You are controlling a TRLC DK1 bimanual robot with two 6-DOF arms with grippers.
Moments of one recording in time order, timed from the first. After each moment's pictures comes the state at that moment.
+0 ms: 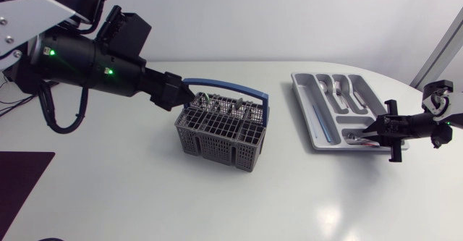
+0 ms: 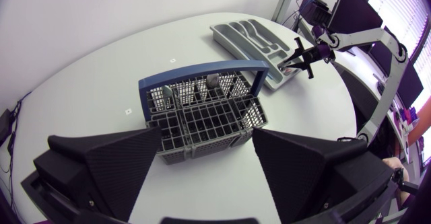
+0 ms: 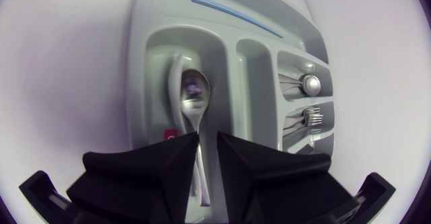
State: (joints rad) left arm -0.44 1.32 1.20 -0.66 0.24 0.06; right arm -0.49 1.99 1.10 -0.25 -0.47 -1.91
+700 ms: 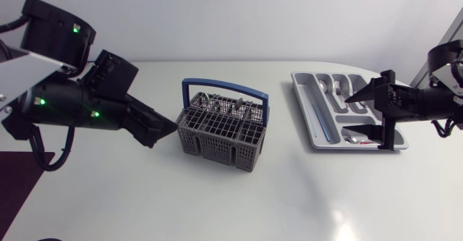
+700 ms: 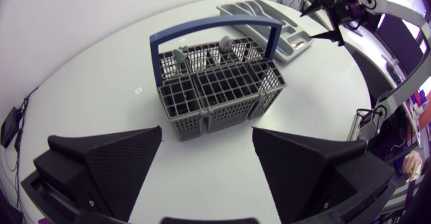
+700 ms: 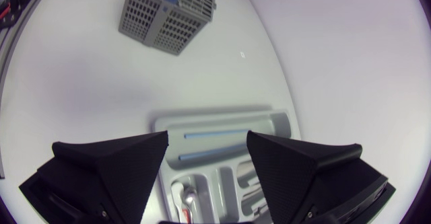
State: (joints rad) left arm -0.39 1.20 0.96 -0.59 0.22 0.18; right arm -0.26 1.49 0.96 -0.49 -0.62 -1.59
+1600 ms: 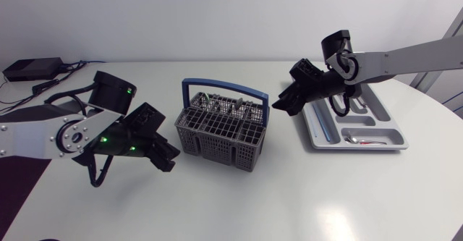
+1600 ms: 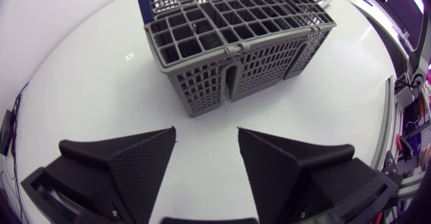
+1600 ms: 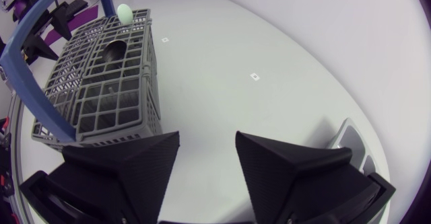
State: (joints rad) left arm -0.35 1.46 0.74 -0.24 0.19 0.32; right arm 0.12 1.97 1.32 -0.27 -0.53 -0.69
